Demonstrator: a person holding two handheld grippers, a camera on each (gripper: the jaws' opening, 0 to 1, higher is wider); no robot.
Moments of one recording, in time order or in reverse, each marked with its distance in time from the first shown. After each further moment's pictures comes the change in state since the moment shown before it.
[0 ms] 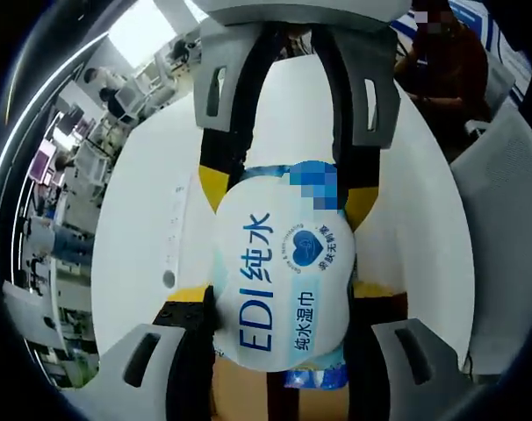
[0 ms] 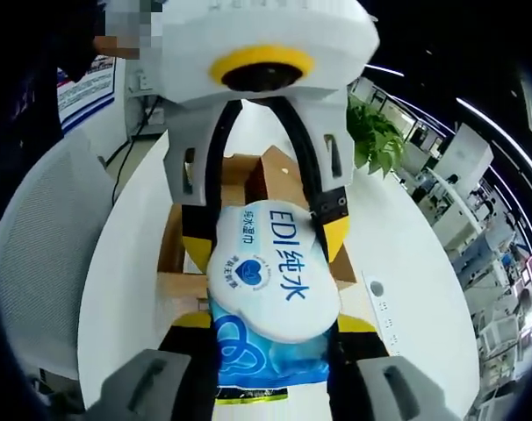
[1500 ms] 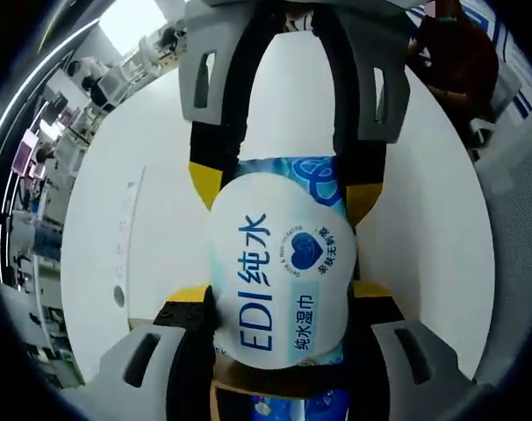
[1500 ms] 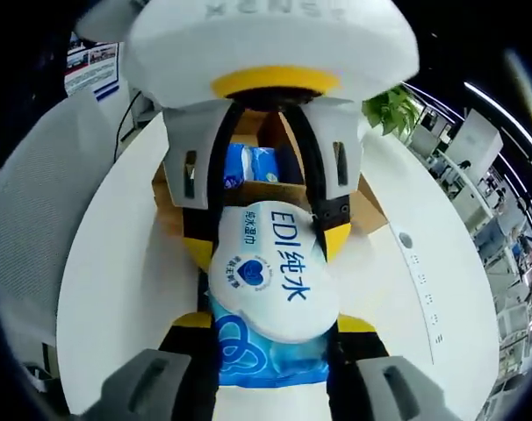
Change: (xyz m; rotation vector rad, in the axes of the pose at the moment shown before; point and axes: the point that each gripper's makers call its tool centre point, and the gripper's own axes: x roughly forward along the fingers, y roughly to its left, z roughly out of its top) left arm 0.107 -0.031 -0.005 -0.028 0.043 -0.083; right arm 0.040 0.023 -0.092 0.015 0.073 0.061
